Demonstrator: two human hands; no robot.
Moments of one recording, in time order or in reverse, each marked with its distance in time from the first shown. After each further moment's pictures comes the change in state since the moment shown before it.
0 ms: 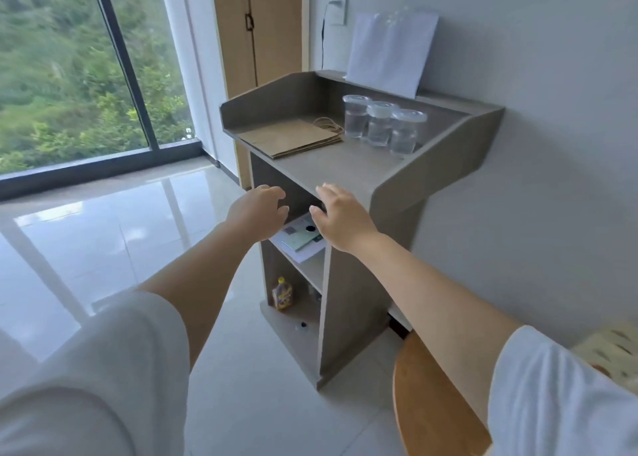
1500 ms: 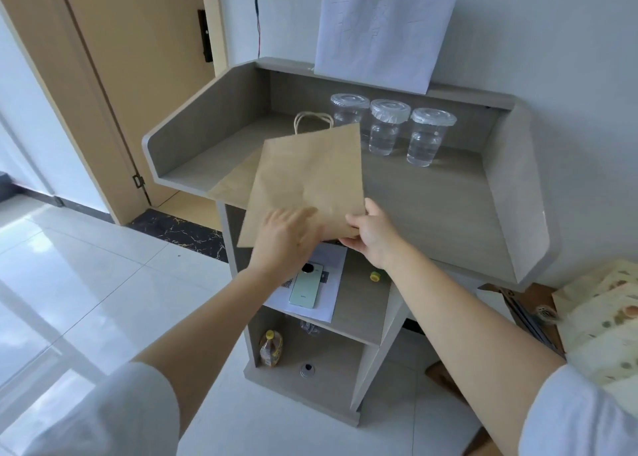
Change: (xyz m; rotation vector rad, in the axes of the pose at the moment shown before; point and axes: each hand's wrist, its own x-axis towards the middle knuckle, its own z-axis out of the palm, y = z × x) left_hand 0.298 -0.188 0.077 -0.572 0.096 0.747; right_hand 0.284 -0.029 0.121 1.149 0.528 0.858
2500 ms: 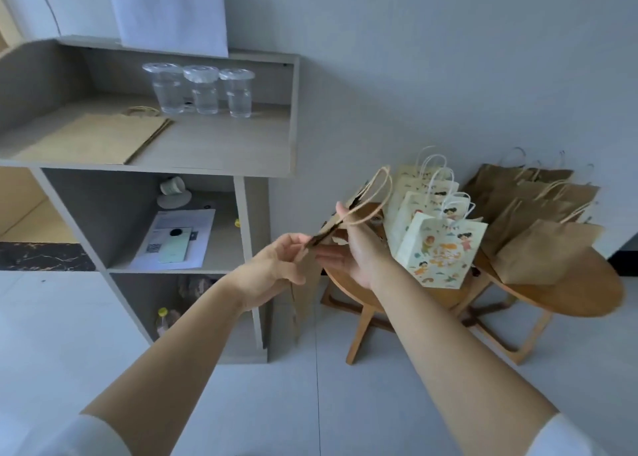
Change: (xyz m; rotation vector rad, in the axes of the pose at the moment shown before) left_hand -0.188 0.285 0.048 -1.267 -0.963 -0.455; right_hand -0.314 0.065 -0.221 0.259 0.287 0.086
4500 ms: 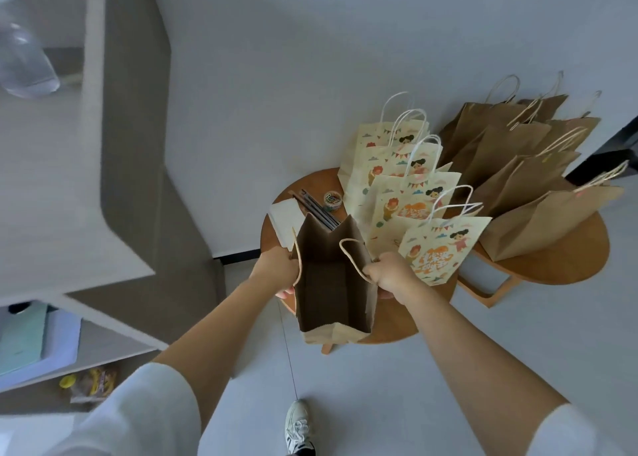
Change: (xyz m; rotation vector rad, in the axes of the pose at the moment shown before) left_hand 0.361 -0.059 -0.026 0.843 0.254 -0.596; right_hand 0.261 0.001 -0.212 -0.790 0.525 0.429
